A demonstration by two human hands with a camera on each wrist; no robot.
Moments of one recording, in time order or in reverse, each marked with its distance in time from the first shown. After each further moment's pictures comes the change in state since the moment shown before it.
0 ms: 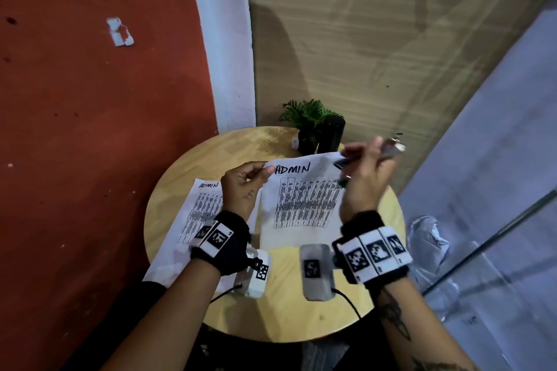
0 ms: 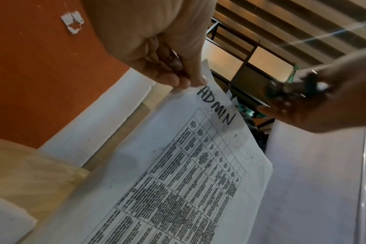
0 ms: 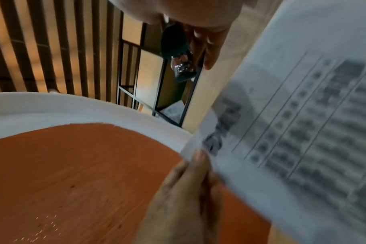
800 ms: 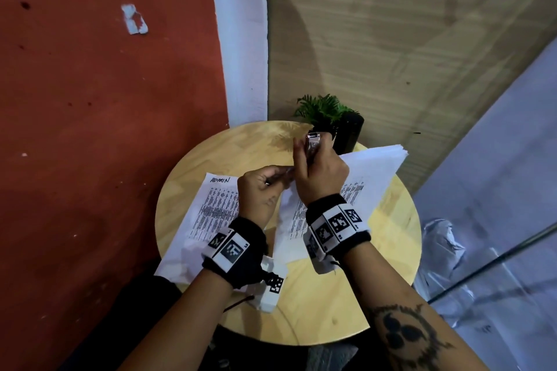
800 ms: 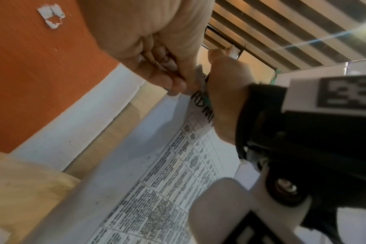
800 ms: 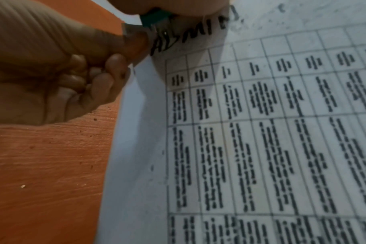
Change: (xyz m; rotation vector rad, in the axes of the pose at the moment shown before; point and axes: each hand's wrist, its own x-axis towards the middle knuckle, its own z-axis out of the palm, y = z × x) left_hand -0.007 0.005 -0.006 0.012 -0.126 0.084; right_hand -0.026 0.046 0.061 -0.747 -0.276 -0.664
